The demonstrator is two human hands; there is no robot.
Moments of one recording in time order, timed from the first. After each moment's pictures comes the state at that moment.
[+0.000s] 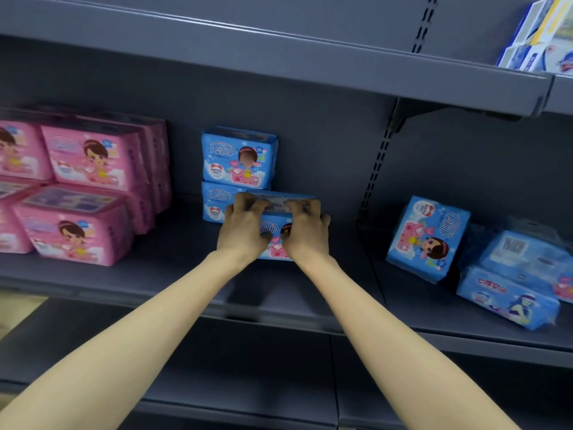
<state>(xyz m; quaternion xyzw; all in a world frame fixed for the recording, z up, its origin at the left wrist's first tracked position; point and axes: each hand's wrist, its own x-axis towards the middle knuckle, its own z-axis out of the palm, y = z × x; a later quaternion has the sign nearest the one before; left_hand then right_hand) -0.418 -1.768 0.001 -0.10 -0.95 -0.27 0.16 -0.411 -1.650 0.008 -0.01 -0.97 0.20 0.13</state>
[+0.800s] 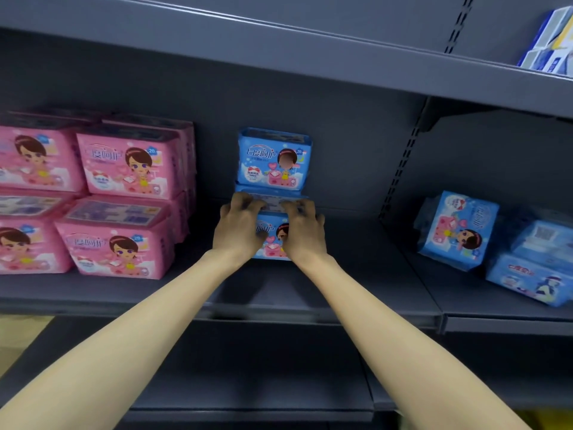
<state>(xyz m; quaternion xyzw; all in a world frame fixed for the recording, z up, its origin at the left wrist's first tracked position) -0.449 -1.871 -0.007 -0.14 -0.95 -0.25 0.14 -0.427 -1.748 -0.001 -0.02 -0.98 0.17 0.13</state>
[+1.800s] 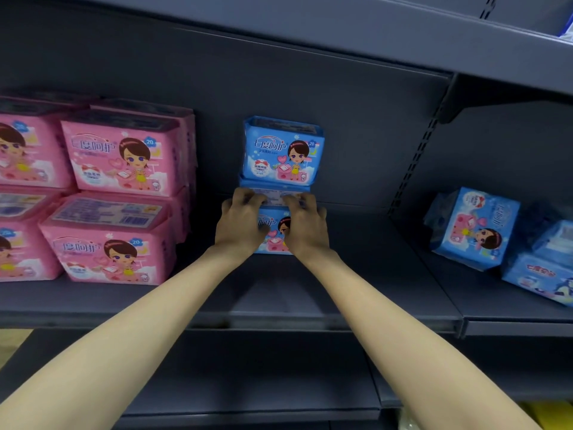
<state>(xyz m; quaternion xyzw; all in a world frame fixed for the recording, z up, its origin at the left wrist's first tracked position) -0.482 -1.881 -0.020 -0.15 -0.94 -0.27 0.13 -0.460 -1.760 -0.014 -0.03 -0.98 0.16 0.13</state>
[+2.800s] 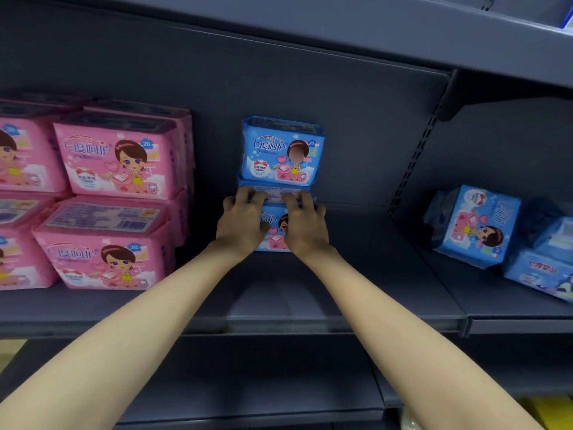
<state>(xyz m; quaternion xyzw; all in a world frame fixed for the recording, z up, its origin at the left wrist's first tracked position) -0.494 -1.880 -0.018 -0.17 -0.95 -0.23 0.11 -0.471 -1.759 -0.018 -0.03 -0.98 0.12 0.13</state>
